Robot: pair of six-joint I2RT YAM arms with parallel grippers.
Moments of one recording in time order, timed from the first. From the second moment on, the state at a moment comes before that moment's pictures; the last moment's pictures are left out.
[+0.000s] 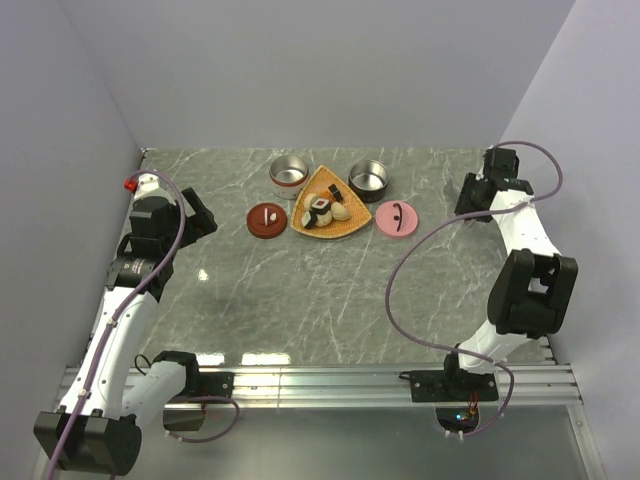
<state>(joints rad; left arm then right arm) -0.09 0.90 0.91 -0.48 -0.15 -0.47 -0.19 1.65 1.33 -0.64 0.01 0.15</state>
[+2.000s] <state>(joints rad) -0.09 0.88 0.90 -0.45 -0.13 -0.44 0.53 1.53 1.37 -0.63 0.12 0.02</state>
